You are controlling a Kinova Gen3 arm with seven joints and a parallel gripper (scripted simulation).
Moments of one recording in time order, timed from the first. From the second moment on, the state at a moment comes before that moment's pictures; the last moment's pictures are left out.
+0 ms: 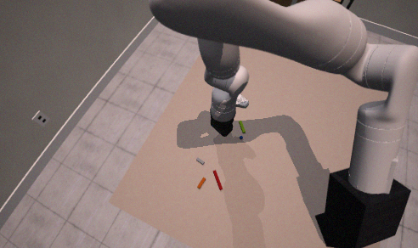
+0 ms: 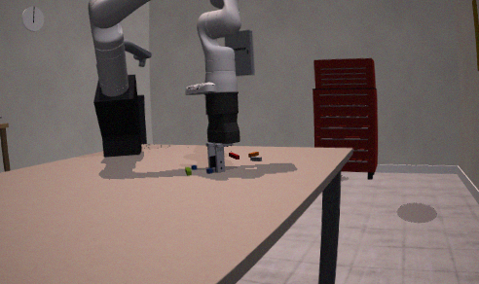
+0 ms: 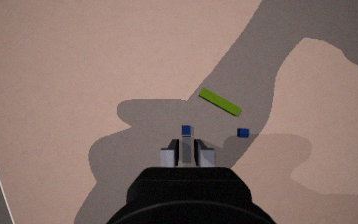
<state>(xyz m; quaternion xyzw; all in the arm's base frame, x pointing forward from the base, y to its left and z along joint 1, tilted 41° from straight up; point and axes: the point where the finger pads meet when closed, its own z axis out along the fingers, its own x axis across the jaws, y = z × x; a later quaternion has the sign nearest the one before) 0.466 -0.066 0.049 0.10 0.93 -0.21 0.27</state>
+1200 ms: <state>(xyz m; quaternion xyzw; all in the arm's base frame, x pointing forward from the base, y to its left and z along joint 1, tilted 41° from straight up) 0.430 -0.047 0.102 0.11 0.93 -0.22 0.28</state>
